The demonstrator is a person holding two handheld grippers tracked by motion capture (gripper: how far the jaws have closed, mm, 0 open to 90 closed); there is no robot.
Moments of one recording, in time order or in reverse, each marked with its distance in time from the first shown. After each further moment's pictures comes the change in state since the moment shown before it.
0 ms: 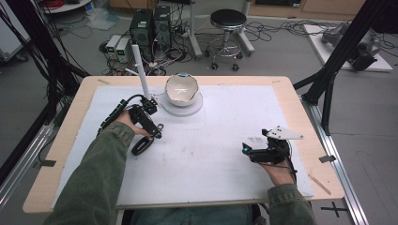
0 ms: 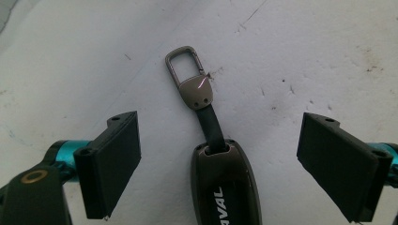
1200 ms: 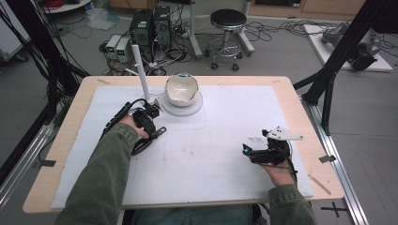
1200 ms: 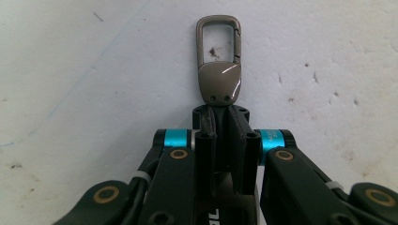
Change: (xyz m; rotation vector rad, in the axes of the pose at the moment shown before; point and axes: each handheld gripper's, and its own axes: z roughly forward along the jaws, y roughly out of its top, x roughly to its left) left arm 0.009 0.000 0.028 0.125 -0.067 -0.070; right arm 0.000 -0.002 -0.001 0.013 -0.005 -0.009
